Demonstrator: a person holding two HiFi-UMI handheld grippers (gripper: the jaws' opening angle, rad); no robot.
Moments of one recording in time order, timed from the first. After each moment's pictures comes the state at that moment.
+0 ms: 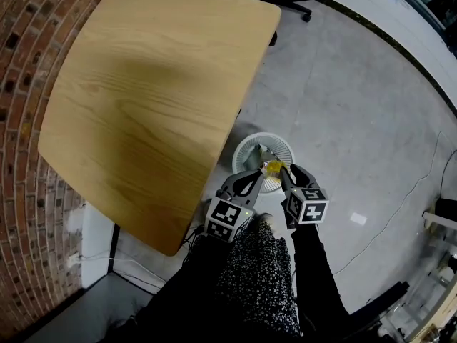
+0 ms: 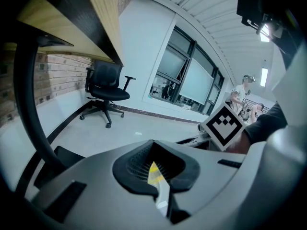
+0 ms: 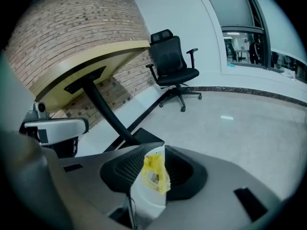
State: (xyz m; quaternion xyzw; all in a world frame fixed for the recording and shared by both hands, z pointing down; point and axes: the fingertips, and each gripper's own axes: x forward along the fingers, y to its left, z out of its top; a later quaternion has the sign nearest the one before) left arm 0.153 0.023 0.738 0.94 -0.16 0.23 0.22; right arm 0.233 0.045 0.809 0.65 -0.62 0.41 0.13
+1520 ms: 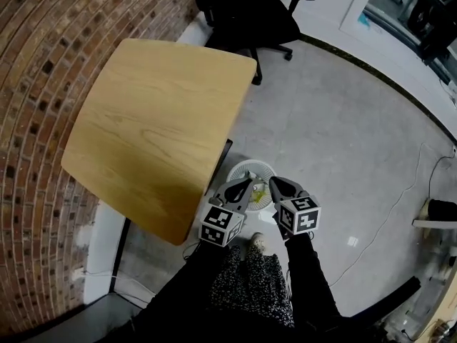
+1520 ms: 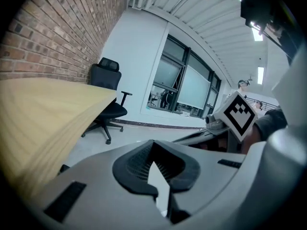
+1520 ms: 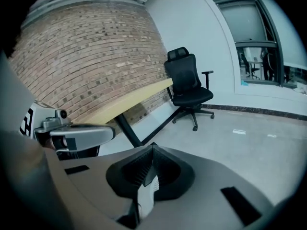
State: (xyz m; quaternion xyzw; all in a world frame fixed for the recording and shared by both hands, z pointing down) left arm 0.165 0.015 0.608 0.95 -0.17 0.20 0.18; right arm 0.224 0.036 0.647 0.62 -0.69 0.36 0.10
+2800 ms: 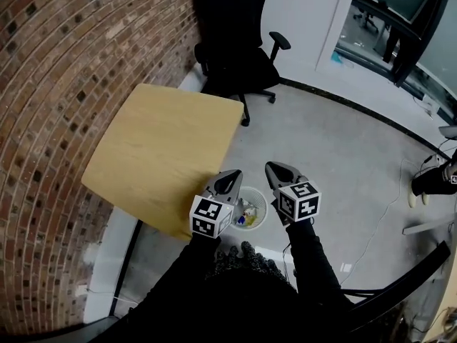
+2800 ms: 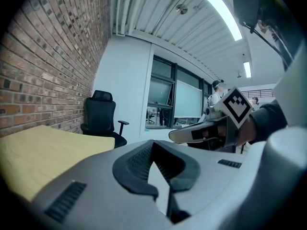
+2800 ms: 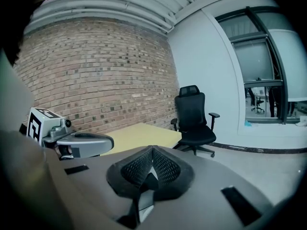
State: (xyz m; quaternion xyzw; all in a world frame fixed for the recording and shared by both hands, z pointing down) left arm 0.152 0.002 0.427 0.97 -0.18 0.11 0.07; right arm 0.235 0.016 0.430 0.65 -0.73 0.19 0.07
